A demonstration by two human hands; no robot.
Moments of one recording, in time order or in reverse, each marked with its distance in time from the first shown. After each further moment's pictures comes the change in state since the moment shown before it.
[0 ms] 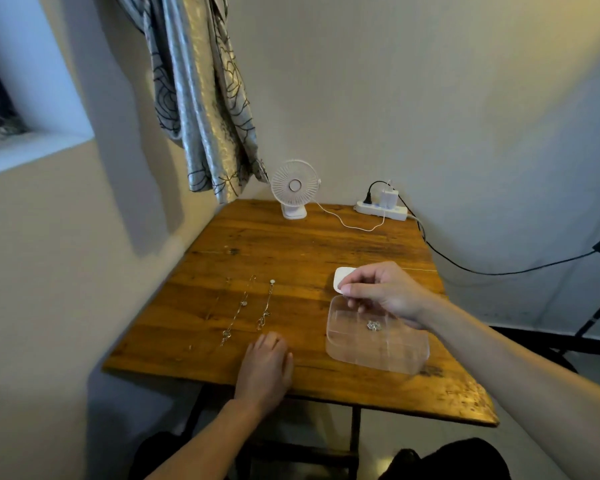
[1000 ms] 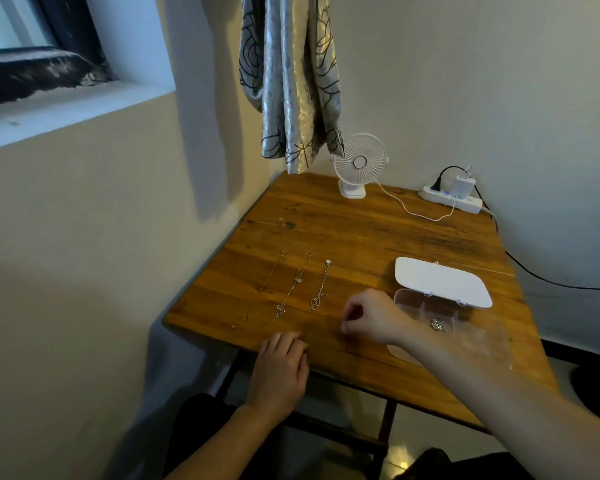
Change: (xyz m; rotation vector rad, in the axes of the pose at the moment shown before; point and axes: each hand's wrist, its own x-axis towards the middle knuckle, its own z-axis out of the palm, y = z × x) left_hand -0.044 -0.065 0.011 0.066 0.169 -0.027; right_hand 0.077 0.064 0.102 -0.783 -0.171 -0.083
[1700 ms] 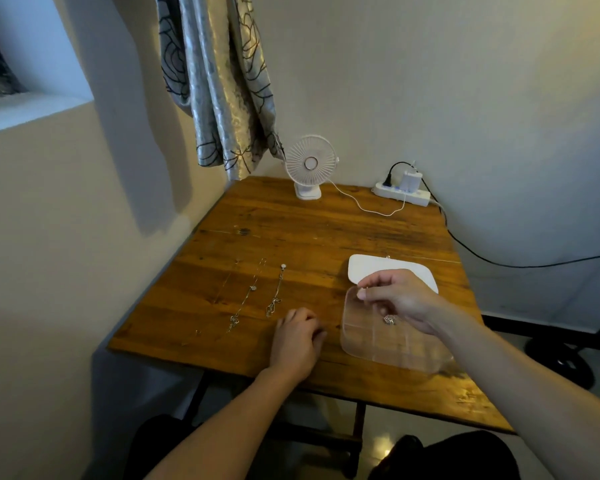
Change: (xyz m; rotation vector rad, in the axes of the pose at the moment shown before) left_hand 0.083 0.082 0.026 -0.152 -0.237 -0.025; right_hand -0.060 0.055 -0.076 0.836 0.192 0.320
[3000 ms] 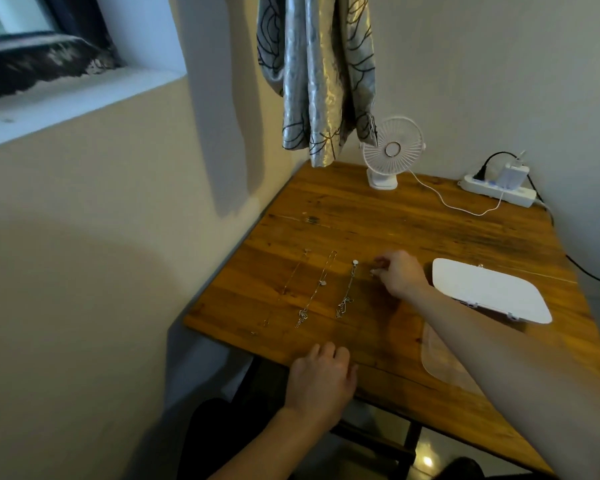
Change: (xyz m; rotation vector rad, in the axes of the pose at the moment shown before) left_hand -0.063 -0.042 -0.034 0.257 0.001 -0.056; right_hand 0.153 0.010 0.099 -0.770 0.168 -0.182
